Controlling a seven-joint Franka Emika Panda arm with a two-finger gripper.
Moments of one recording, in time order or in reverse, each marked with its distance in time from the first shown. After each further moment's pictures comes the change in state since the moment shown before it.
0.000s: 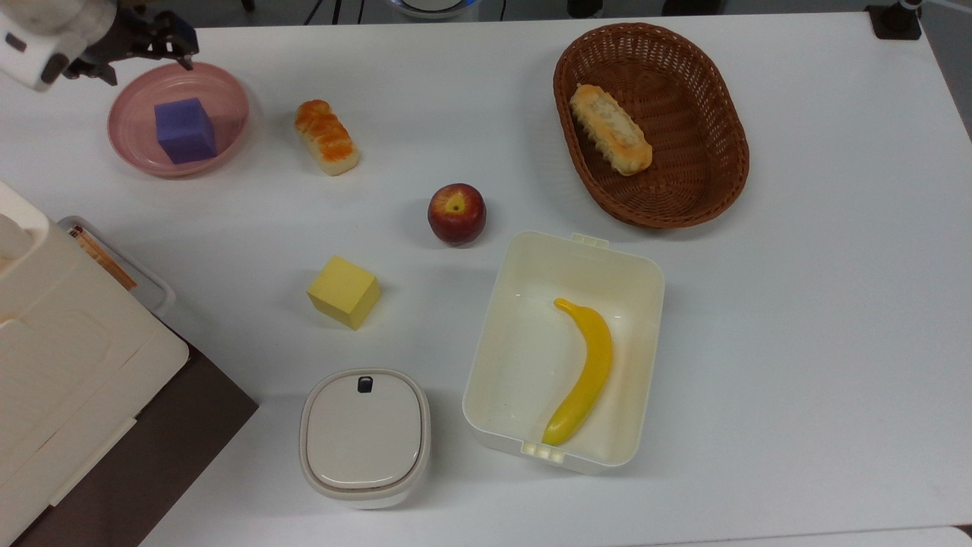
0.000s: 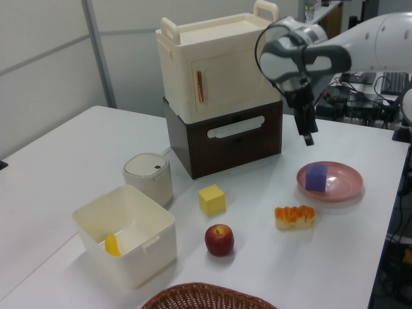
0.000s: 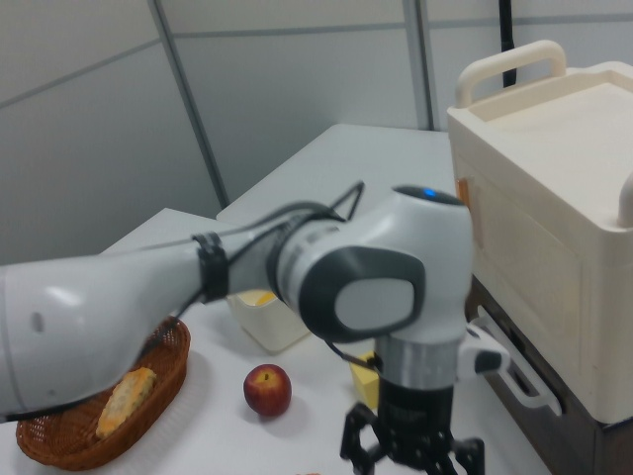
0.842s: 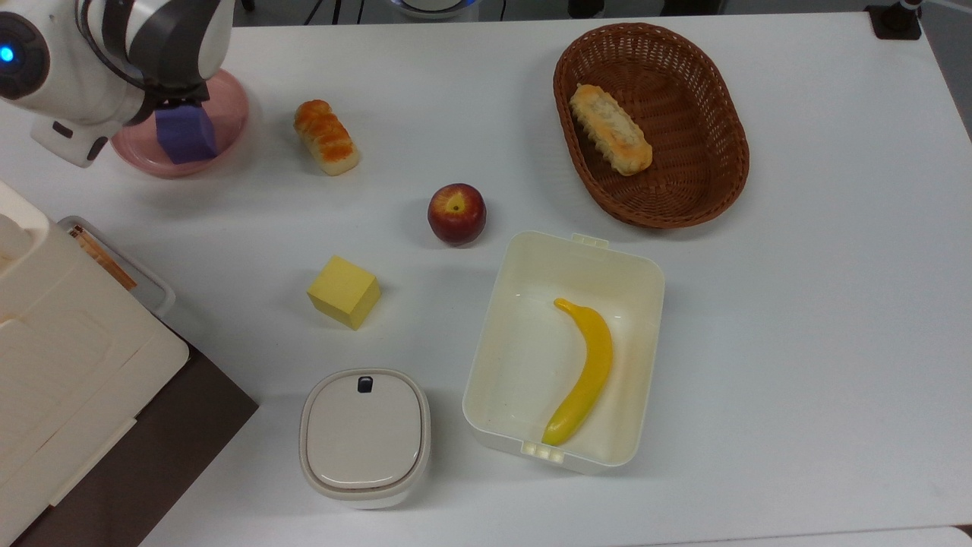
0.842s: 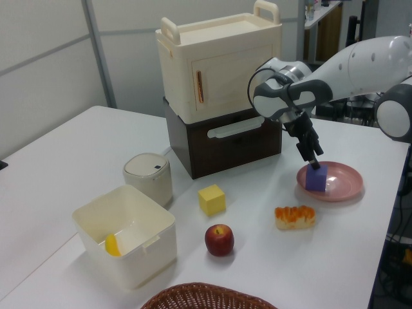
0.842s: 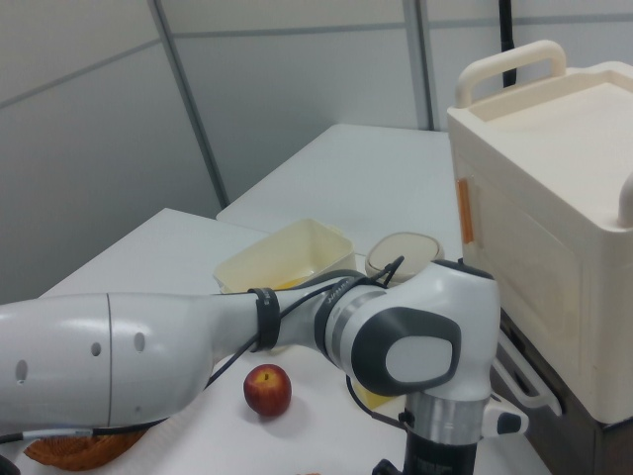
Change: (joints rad) arm 0.001 0.156 0.002 -0.006 -0.083 0.039 0.031
